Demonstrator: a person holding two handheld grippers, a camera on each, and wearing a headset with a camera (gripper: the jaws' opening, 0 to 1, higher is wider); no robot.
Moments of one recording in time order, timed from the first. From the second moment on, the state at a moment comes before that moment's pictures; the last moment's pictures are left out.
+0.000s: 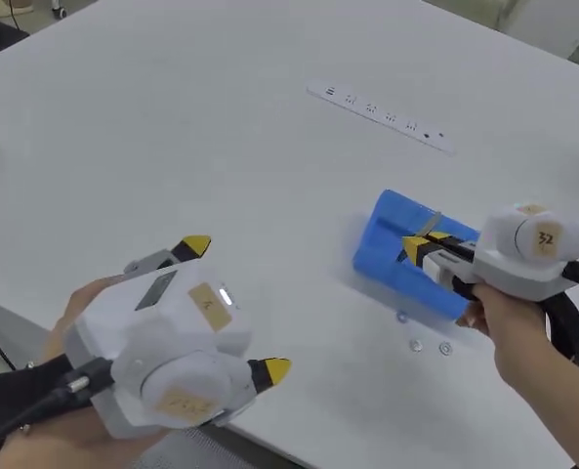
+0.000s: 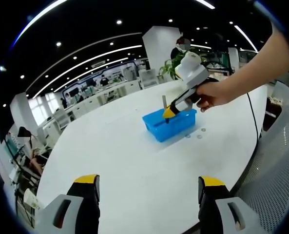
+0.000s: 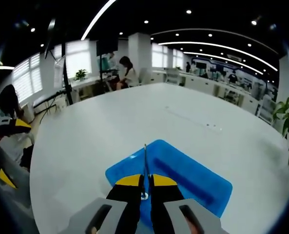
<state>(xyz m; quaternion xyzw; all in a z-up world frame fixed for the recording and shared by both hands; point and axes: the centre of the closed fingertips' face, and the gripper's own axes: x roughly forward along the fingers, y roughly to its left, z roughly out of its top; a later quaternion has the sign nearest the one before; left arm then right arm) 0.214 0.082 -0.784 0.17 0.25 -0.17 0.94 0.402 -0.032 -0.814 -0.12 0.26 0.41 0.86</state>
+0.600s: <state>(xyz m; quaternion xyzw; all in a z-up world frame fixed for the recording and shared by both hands) 0.214 0.083 -0.787 0.18 0.26 -0.17 0.93 0.402 -0.035 -0.816 -0.08 0.28 0.40 0.87</state>
